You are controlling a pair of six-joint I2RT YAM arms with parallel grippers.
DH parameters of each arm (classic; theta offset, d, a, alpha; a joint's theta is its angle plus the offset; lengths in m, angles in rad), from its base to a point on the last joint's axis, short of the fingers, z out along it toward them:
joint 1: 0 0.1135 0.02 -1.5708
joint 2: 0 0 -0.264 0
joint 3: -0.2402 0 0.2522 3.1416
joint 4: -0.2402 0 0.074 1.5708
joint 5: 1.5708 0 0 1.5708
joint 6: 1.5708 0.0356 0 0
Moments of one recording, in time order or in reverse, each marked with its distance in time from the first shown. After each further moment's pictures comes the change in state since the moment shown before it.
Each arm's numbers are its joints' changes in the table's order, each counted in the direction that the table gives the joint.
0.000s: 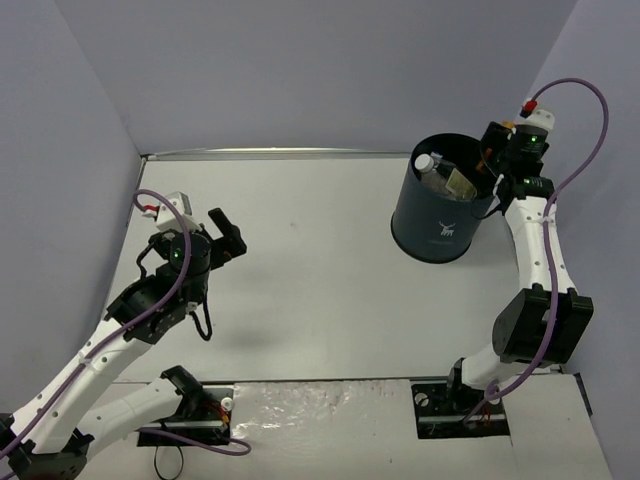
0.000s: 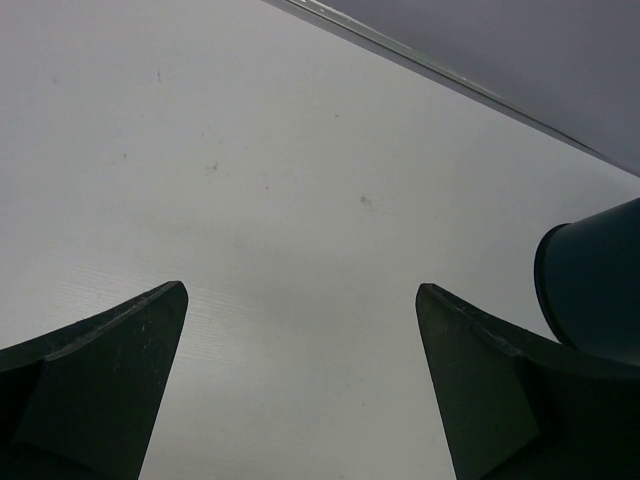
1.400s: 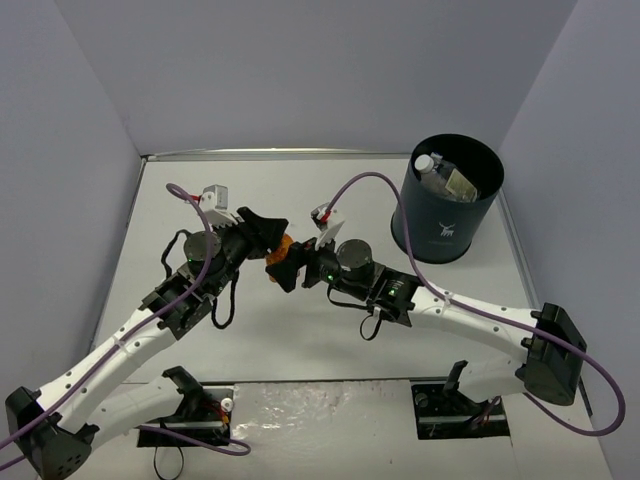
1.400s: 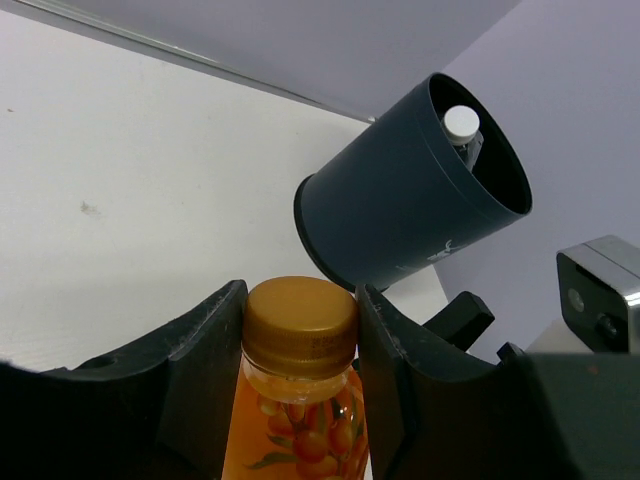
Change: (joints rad) left arm -0.015 0.088 0.171 0.593 0.476 -0.026; right arm 1.188 -0.215 0.543 0.518 -0.059 0.259
